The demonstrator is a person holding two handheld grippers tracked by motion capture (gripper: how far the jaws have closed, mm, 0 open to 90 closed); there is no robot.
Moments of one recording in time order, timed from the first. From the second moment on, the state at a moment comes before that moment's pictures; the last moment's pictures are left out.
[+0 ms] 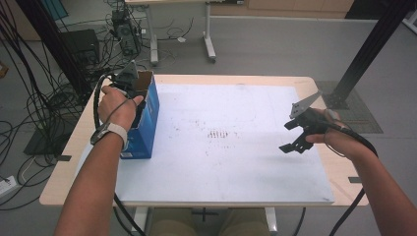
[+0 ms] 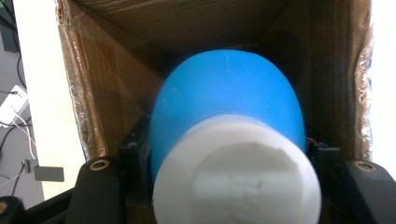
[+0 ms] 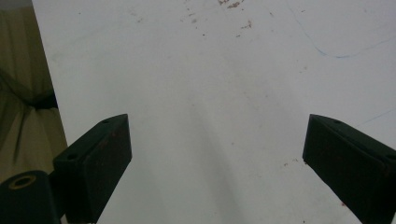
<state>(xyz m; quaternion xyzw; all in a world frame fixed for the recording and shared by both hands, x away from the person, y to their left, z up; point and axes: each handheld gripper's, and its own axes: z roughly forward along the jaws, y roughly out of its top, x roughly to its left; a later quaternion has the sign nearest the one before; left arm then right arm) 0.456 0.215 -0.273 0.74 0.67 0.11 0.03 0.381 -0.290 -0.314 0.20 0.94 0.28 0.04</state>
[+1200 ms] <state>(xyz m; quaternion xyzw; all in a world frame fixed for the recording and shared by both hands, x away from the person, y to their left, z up) 0.455 0.214 -0.273 0.74 0.66 0.11 0.03 0.379 -0.293 -0.315 0.20 0.94 0.28 0.05</state>
